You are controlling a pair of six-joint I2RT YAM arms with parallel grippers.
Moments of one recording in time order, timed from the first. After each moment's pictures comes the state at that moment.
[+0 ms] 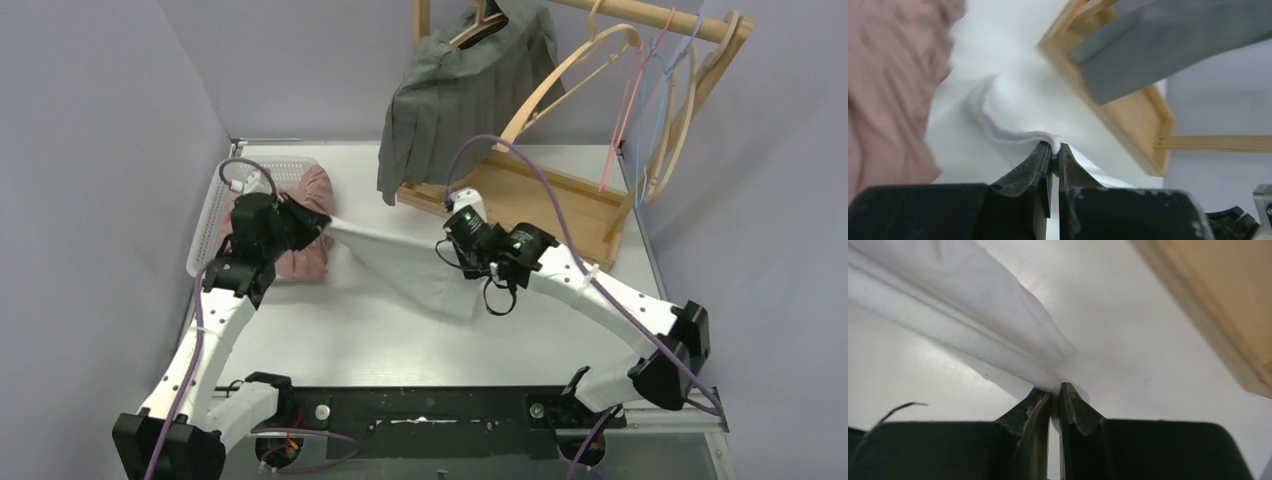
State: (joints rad) left arm -0.18 0.99 0.82 -0.35 0.06 -0.83; right arm 0.88 1.42 1.24 -0.85 0.31 0.34
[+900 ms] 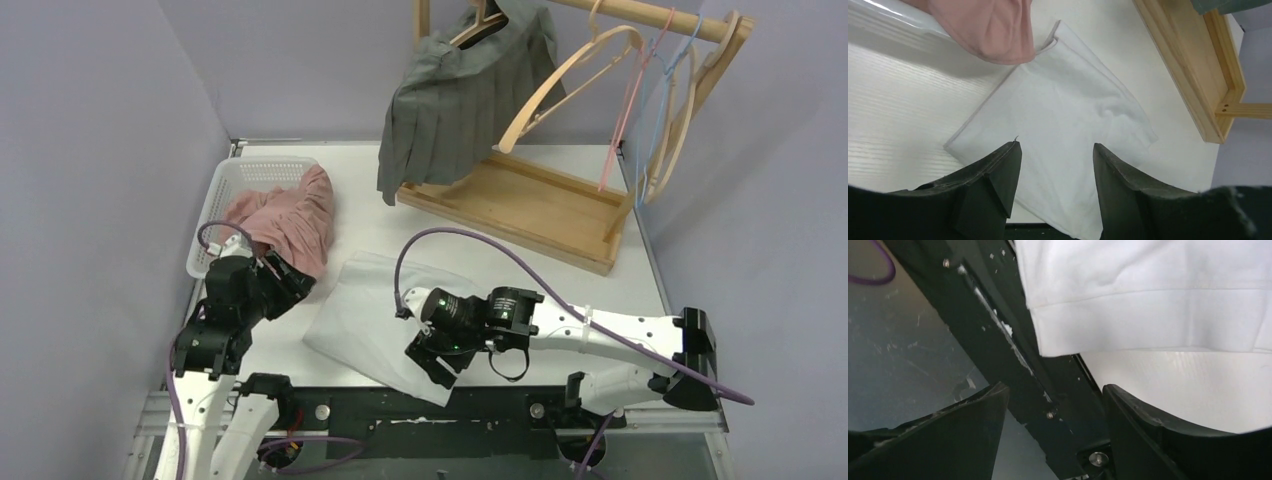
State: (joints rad) left arm -0.12 0.60 0.78 -0.83 0.09 -0.74; right arm 1.28 1.31 1.13 -0.94 -0.06 0.27
